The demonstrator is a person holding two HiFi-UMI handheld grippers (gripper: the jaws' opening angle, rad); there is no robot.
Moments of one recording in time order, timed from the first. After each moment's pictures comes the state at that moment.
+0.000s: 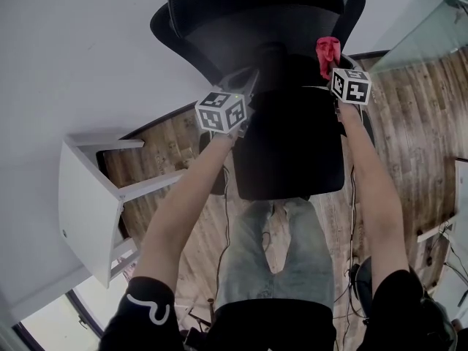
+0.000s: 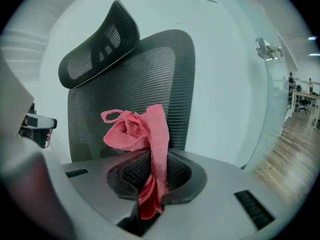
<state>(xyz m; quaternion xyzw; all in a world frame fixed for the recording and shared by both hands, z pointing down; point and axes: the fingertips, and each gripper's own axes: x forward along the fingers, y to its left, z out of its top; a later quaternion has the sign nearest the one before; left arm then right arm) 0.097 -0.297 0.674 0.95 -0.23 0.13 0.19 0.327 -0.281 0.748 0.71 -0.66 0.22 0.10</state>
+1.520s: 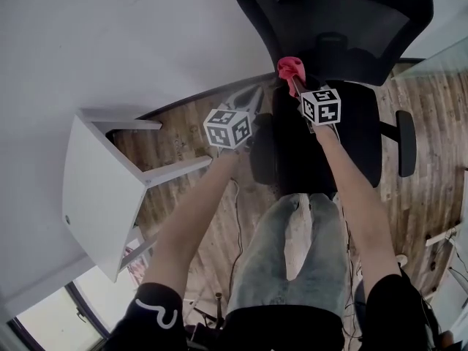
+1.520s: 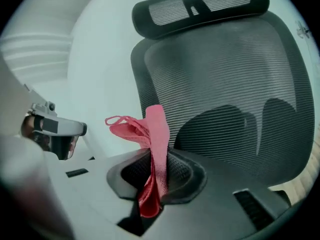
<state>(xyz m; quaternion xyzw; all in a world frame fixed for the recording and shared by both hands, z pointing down) -0.124 -0.302 0.741 0.91 -0.28 0.14 0.25 -0.009 -0.322 0.806 0.59 -0.76 0.24 0.09</state>
